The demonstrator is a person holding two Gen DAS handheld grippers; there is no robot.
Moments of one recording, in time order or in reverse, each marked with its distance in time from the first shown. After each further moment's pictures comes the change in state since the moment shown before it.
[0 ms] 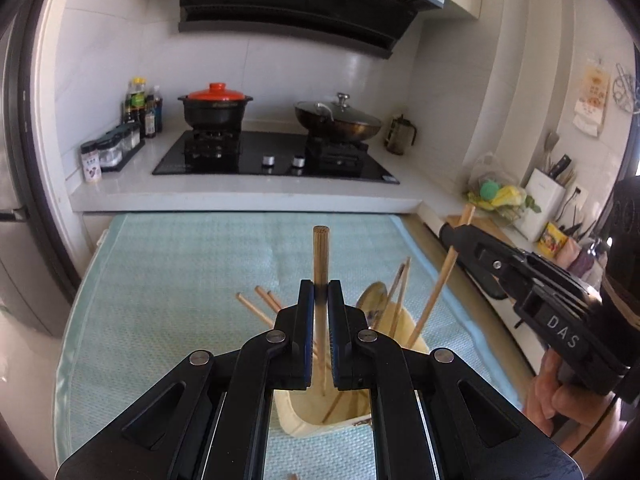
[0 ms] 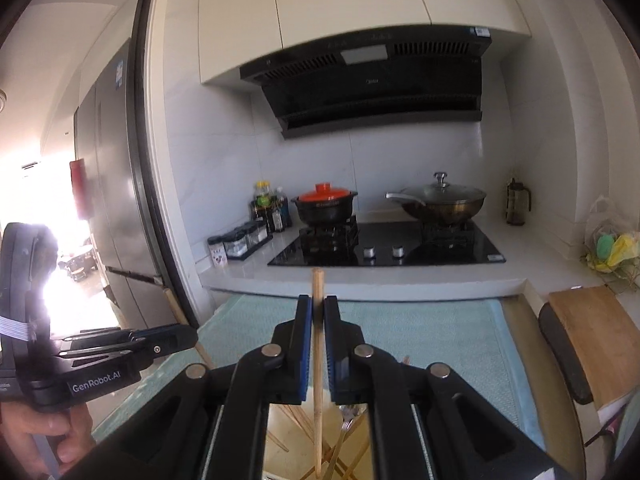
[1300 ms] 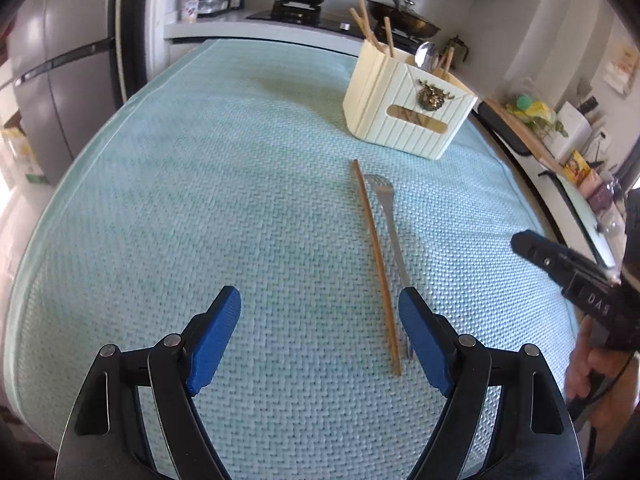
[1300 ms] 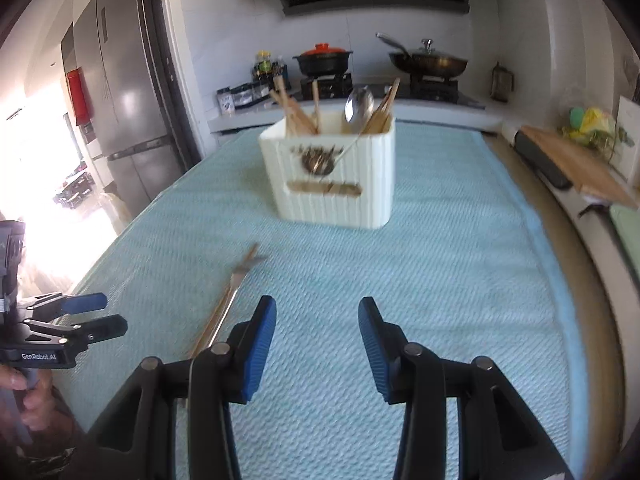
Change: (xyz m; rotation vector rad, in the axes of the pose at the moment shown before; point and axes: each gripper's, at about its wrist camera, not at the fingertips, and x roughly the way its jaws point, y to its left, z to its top) left arm -0.133 0.017 -0.290 -0.223 0.250 0.133; right arm -0.130 0.040 -0.247 0.030 0.379 0.002
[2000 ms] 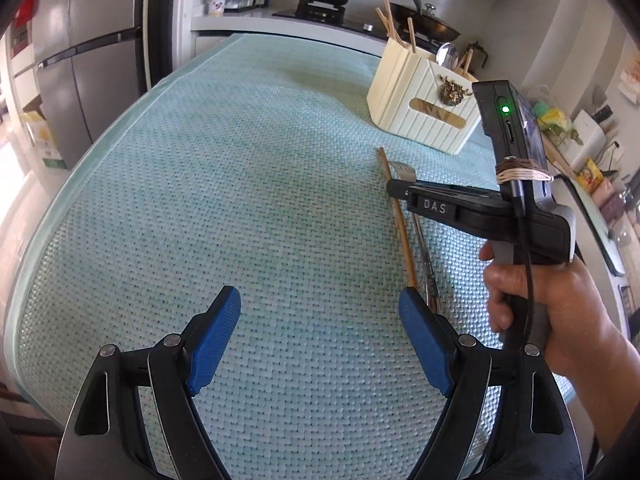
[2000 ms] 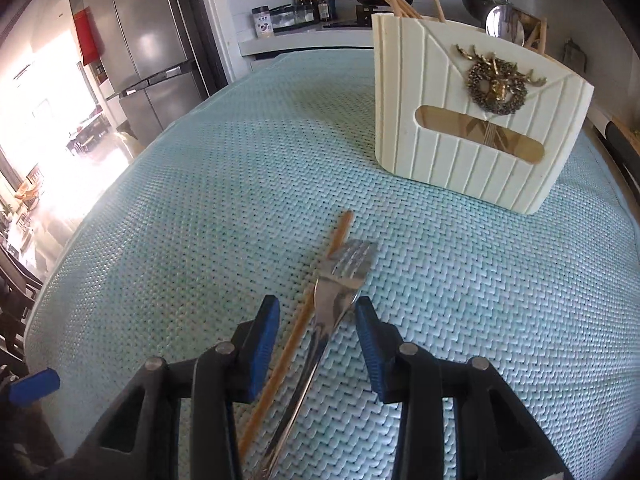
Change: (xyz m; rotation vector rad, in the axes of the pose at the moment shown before) left arm -0.008 0.009 -0.024 -0.028 -0.007 0.059; right arm 0.143 0.078 0.038 -0.130 0.193 -0.008
